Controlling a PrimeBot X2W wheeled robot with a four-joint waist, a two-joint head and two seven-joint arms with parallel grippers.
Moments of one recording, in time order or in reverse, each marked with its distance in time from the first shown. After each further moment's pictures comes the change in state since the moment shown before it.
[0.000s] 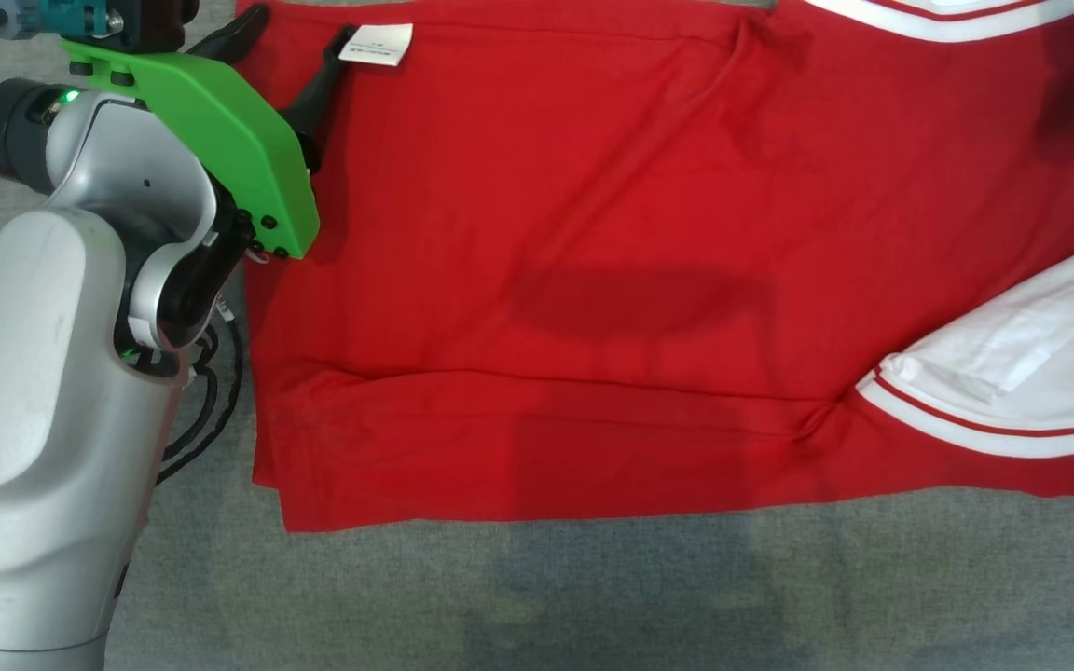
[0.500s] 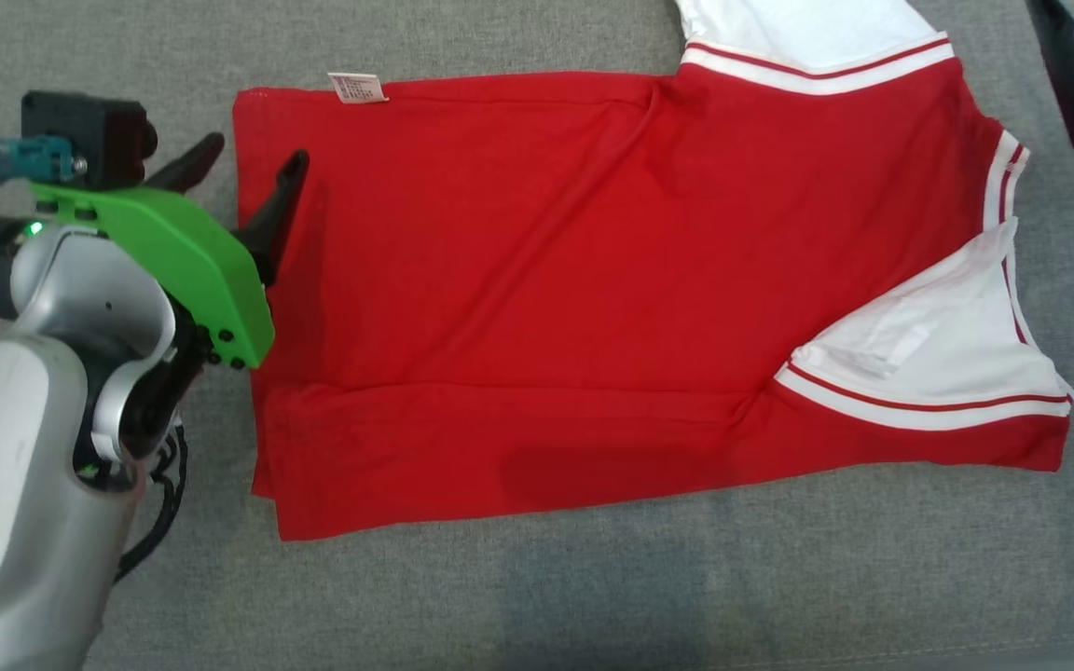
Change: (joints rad) left arm 0.217 0.099 0.035 -0.172 -0.017 0.028 0.010; right arm 0.196 -0.006 -0.035 -0.106 0.053 -0.009 -0.043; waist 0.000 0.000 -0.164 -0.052
